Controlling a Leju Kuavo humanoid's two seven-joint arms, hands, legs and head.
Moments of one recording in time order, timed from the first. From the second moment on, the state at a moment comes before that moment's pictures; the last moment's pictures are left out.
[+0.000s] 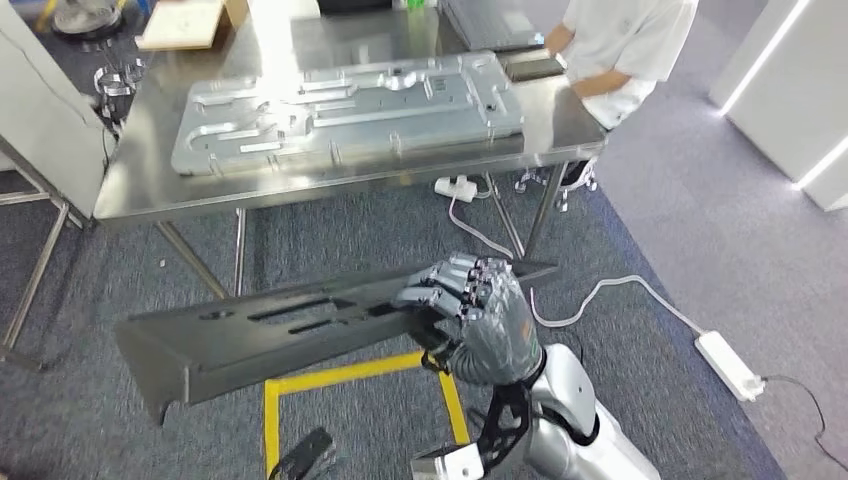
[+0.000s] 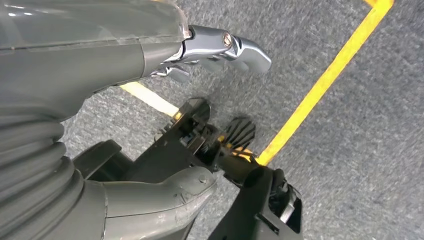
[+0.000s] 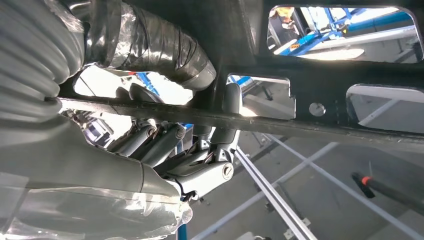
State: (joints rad) left arm -0.22 -0.07 -0.36 -0.33 -0.21 -0.26 -0.29; right arm -0.36 -0.09 0.69 -1.80 0.76 -0.54 -0.35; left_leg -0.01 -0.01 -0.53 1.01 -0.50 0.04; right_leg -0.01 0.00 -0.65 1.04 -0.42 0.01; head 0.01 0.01
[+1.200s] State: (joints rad) left arm -0.22 -0.08 -0.37 -0.33 -0.20 -0.26 -0.30; right arm -0.37 -0.09 0.69 -1.80 0.74 -0.54 -0.37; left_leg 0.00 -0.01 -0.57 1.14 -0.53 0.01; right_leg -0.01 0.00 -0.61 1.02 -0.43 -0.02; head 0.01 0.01
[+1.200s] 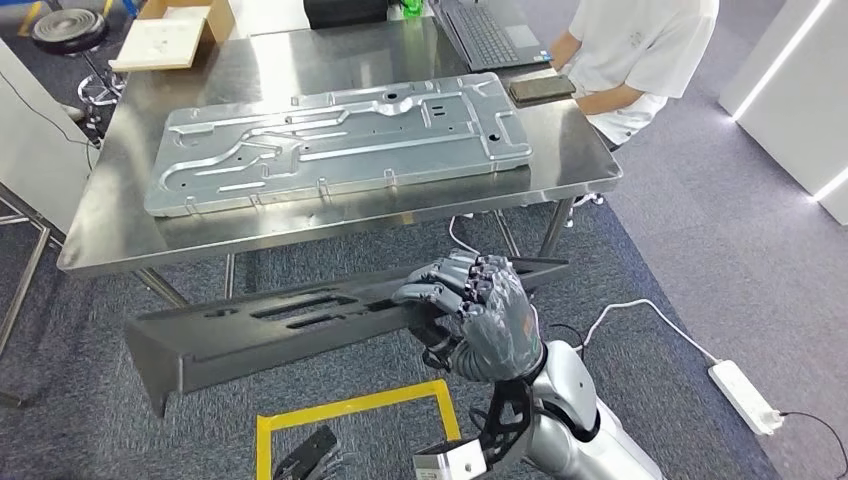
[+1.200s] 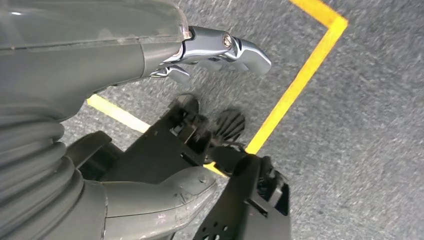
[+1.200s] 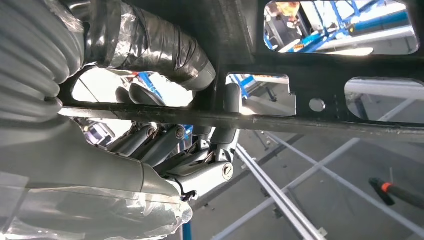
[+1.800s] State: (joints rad) left arm -0.22 -0.07 -0.37 -0.33 -0.20 -0.26 -0.30; right arm -0.38 -0.09 0.69 -1.79 0.74 -0.54 -0.37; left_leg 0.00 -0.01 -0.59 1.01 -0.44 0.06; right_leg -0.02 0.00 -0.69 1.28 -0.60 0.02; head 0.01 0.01
